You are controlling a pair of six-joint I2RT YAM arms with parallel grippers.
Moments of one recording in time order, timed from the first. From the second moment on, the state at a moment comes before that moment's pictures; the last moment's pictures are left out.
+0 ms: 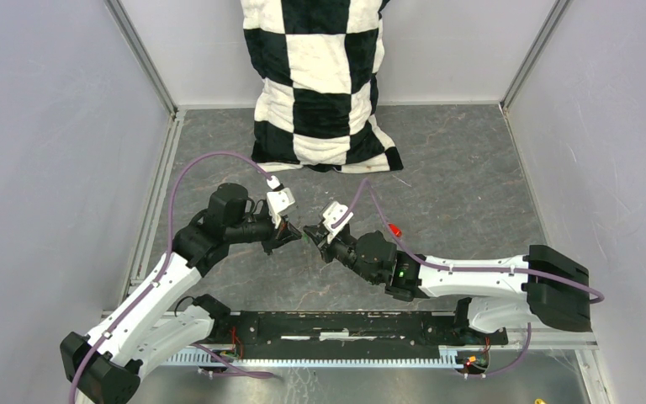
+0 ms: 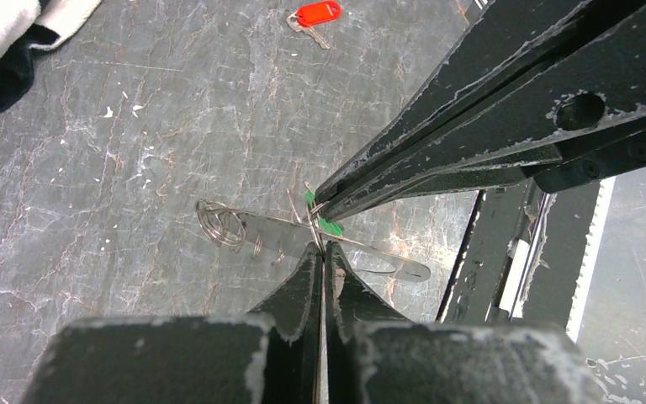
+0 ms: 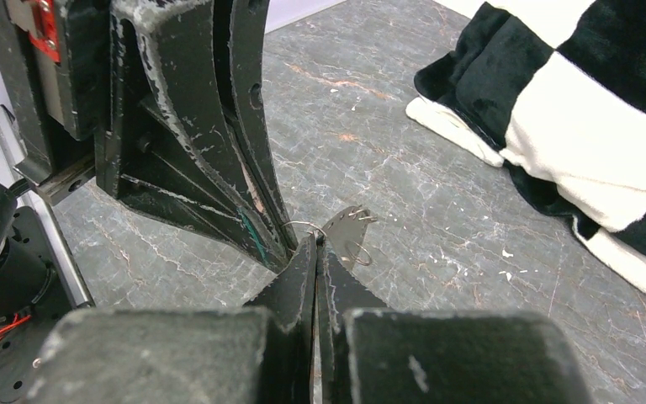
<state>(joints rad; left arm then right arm) -0.55 0.84 0.75 -0.48 0.58 0.23 1.27 1.31 0.67 0.59 0.39 0.01</state>
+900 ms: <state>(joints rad) -0.55 0.74 0.70 -0.48 0.61 0.41 1.21 1.28 0.64 0.59 0.25 0.11</state>
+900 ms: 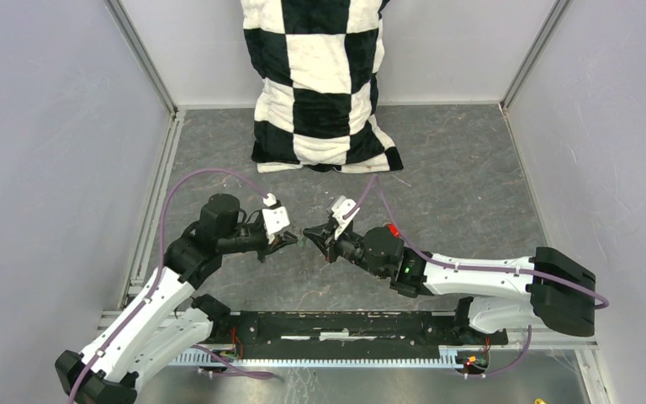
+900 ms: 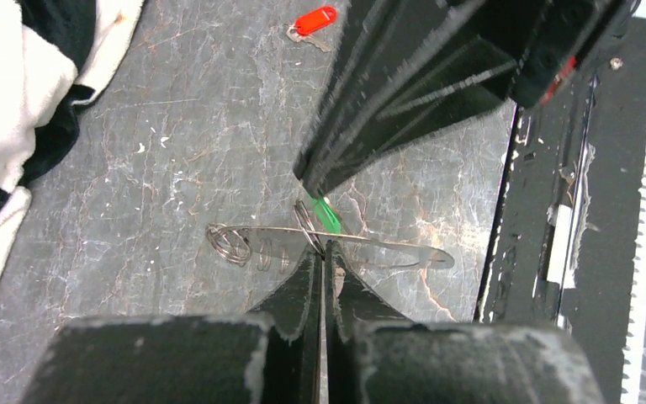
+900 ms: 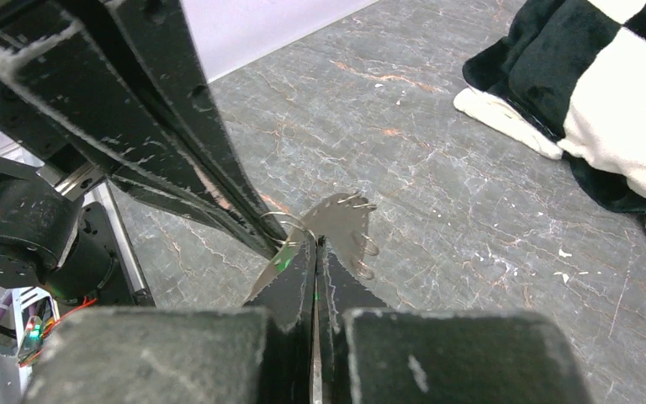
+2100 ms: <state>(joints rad) -0.55 0.63 0.65 -0.42 0.66 0.59 1.06 1.27 0.56 0.75 -0.11 0.30</state>
